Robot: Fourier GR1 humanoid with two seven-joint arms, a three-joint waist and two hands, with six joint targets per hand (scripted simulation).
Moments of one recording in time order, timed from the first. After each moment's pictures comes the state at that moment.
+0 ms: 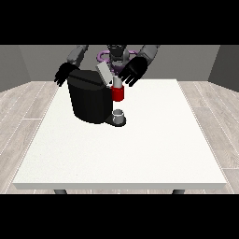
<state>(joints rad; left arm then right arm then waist) -1.17 0.43 0.12 -0.64 -0.64 -0.14 -0.11 -0.34 -0.03 -0.06 -1.35 -0.03 -0.16 -0.07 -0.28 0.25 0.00</state>
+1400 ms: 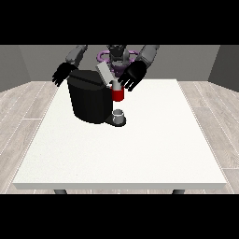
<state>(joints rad) -1.17 0.42 0.12 -0.62 -0.68 -0.14 -0.12 -0.33 -0.05 -0.07 -1.37 -0.05 -0.16 -0.06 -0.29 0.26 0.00</state>
